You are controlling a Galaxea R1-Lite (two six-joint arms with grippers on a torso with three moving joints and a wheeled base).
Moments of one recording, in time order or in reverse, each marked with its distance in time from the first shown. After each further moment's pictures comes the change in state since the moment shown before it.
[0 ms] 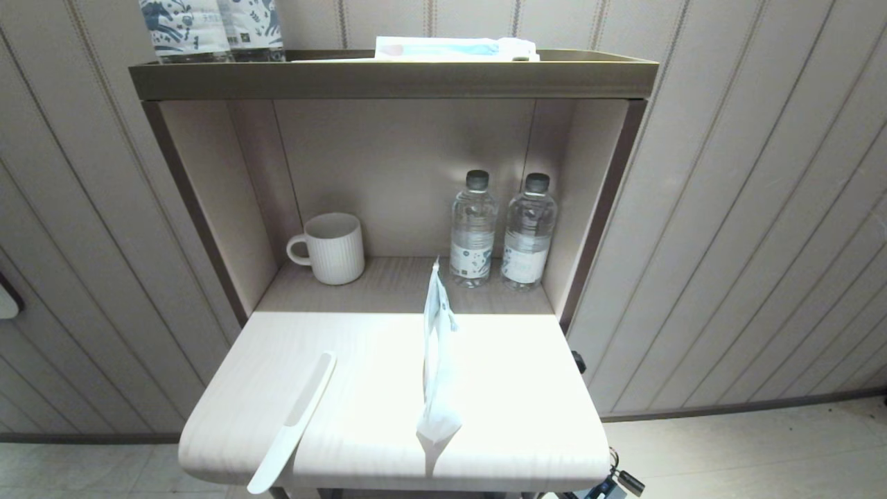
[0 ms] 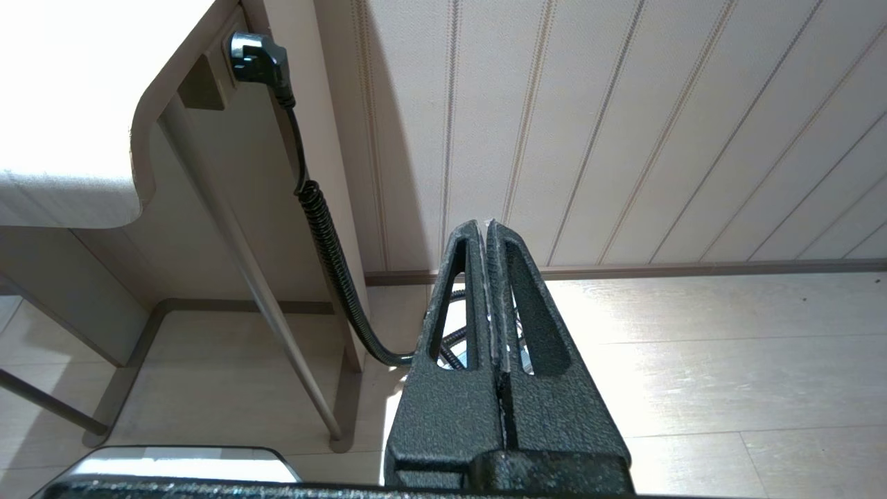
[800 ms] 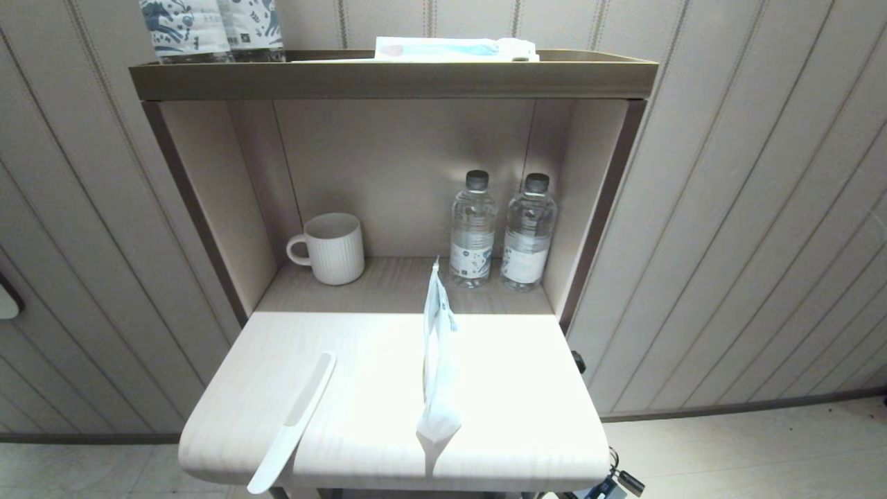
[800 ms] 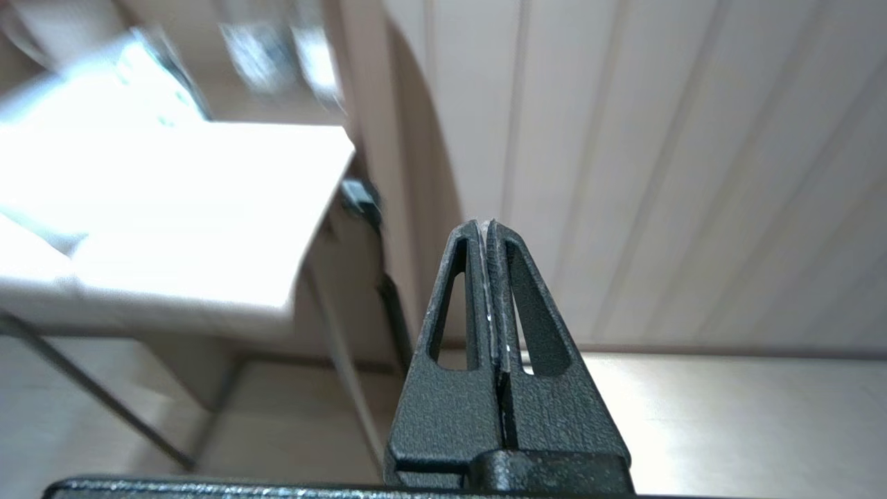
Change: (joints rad) left arm 0.000 0.000 0.001 -0.001 -0.004 0.009; right arm 0.003 0.197 -0.464 0.090 0.112 0.049
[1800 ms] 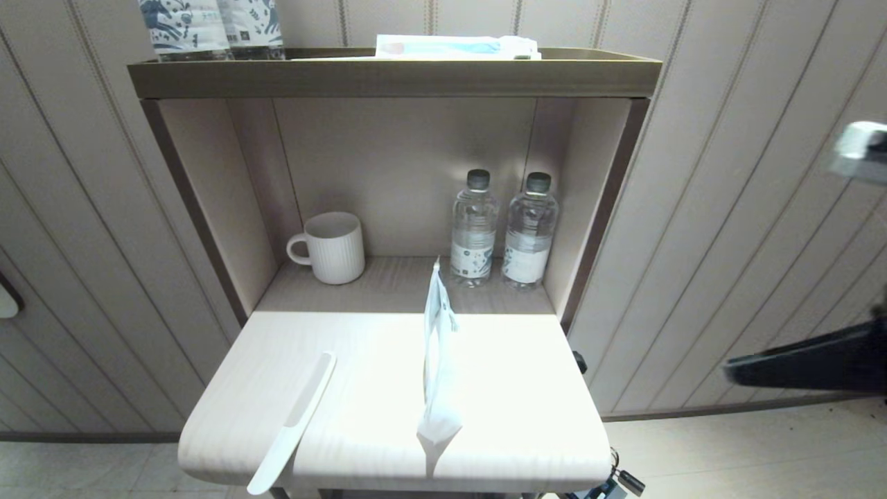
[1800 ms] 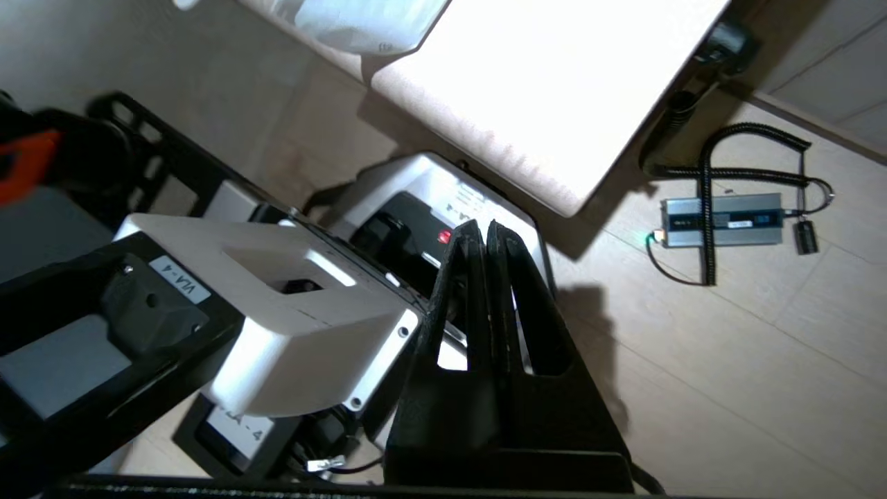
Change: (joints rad) left arm 0.000 0.000 0.000 -0.001 -0.002 0.001; right arm 0.741 1.079 -0.968 0.657 -0.042 0.229
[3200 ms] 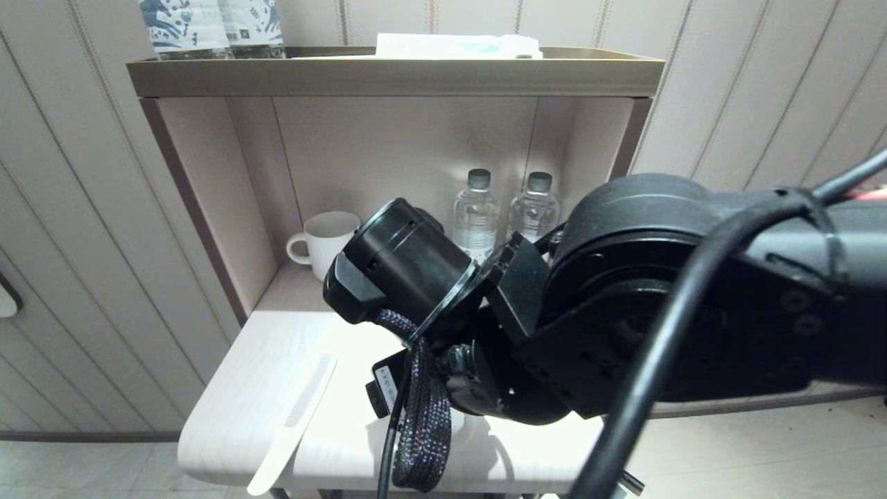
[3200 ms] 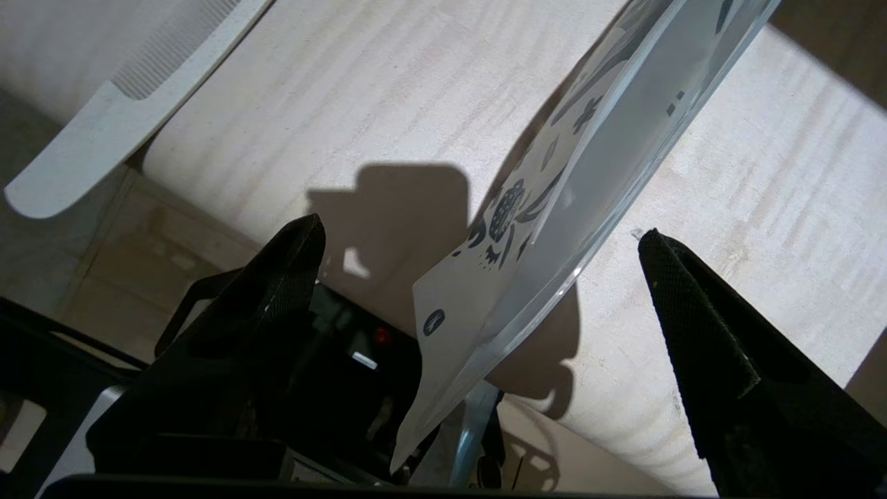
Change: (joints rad) left arm 0.000 0.000 -0.001 0.001 -0.003 0.004; right arm 0.335 0.711 -0.336 -0.208 -0.464 0.125
